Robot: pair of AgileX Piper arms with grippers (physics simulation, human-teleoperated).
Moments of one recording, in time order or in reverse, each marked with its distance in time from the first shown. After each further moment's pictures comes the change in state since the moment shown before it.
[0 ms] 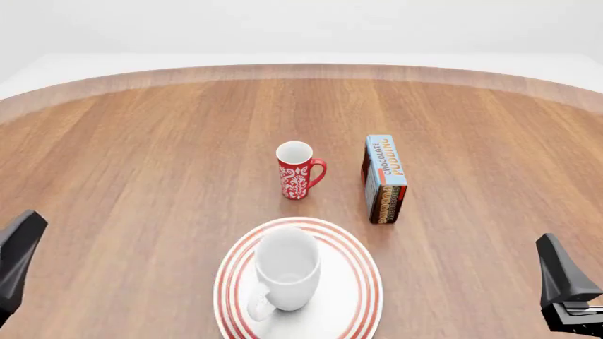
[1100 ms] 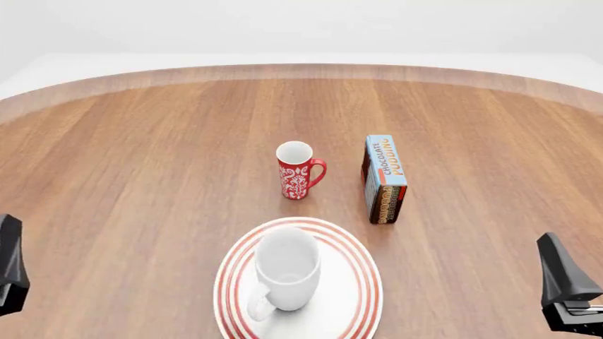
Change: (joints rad) left arm 0.351 -0.041 0.277 -0.366 -0.100; right arm -0.001 0.000 -0.002 -0.005 -0.004
